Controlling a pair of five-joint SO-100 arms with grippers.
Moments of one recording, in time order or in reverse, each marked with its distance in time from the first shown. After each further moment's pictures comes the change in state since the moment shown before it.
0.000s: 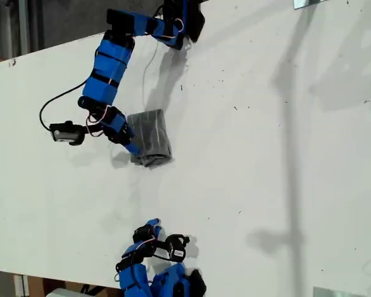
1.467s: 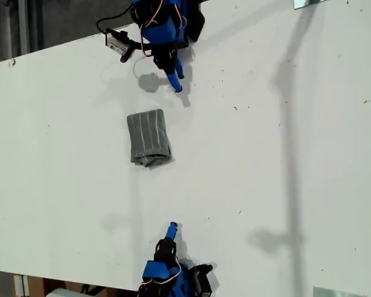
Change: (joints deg) arm 0 23.2 76.6 29.3 27.2 2.0; arm 1 -25.8 110.9 97.9 4.3 45.3
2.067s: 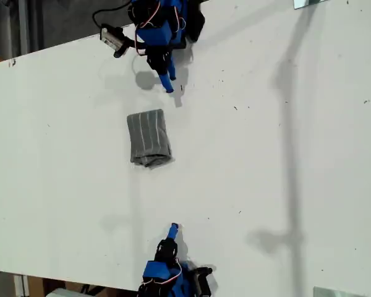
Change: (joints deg) arm 0 0.4 0.0 0.0 1.3 4.5; arm 1 9.4 0.0 0.0 -0.2 -4.7
